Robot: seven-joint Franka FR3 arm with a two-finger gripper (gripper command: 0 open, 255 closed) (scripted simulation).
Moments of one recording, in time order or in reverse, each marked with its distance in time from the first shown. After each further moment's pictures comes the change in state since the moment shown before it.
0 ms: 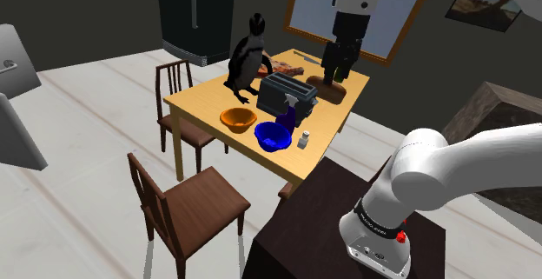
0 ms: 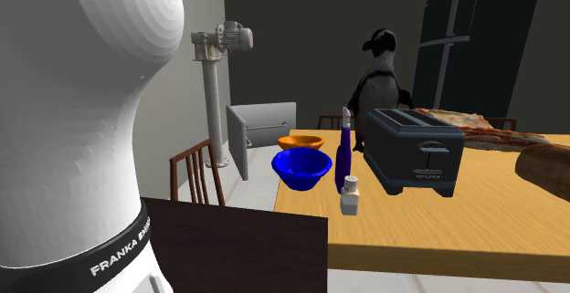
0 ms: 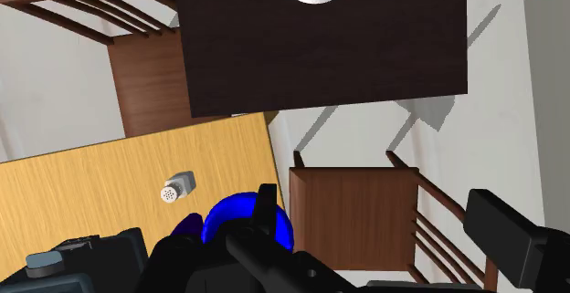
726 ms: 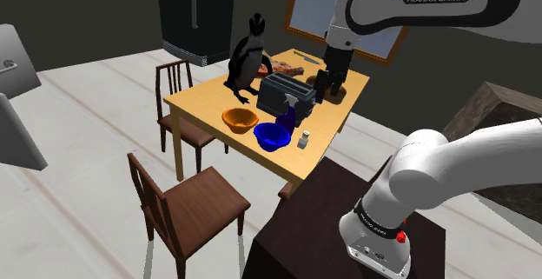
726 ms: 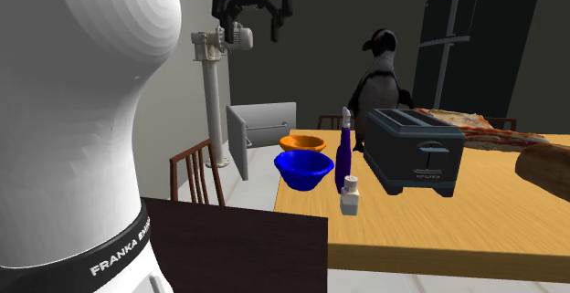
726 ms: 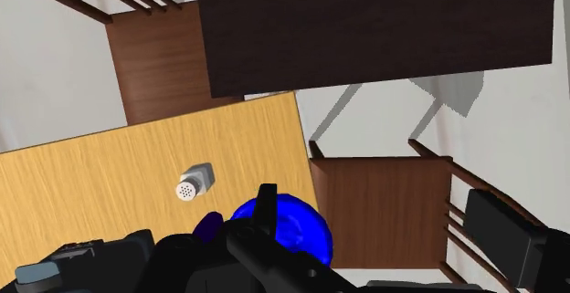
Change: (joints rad) arm -0.053 0.064 -0.136 -0.194 -0.101 0.291 -0.114
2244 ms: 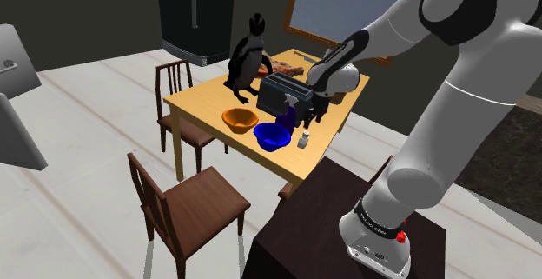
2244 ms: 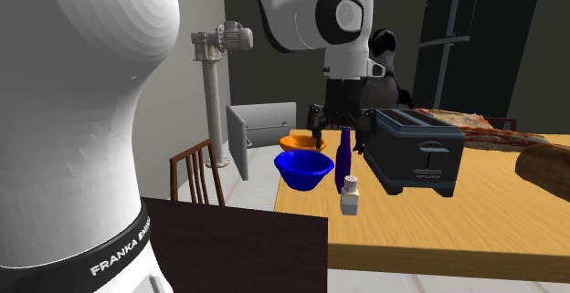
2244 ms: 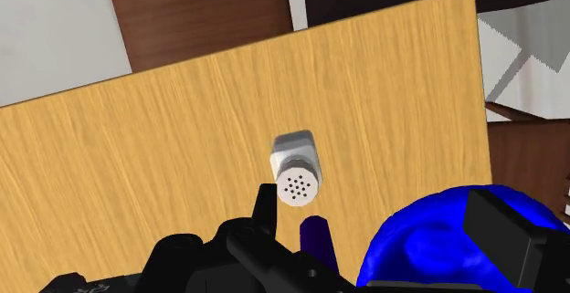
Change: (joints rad) arm -0.030 0.771 -0.366 0.018 0.178 0.809 -0.487
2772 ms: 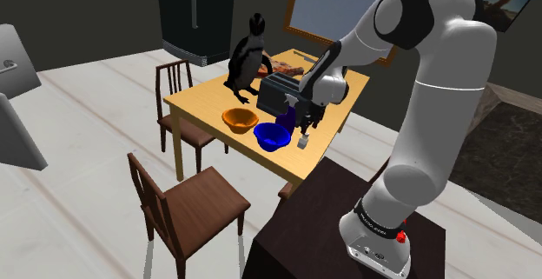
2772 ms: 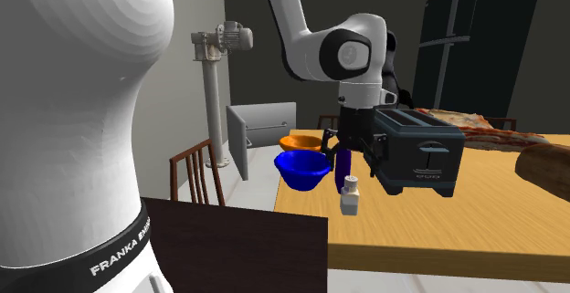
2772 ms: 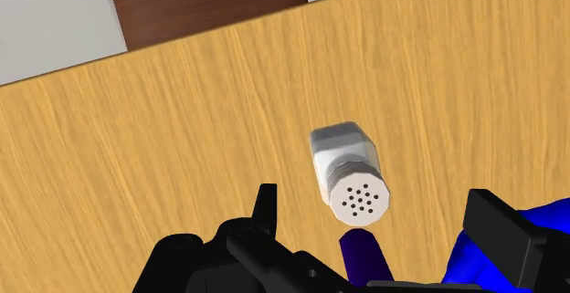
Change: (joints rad) arm -0.088 0.251 0.079 0.104 0.263 0.116 -0.225
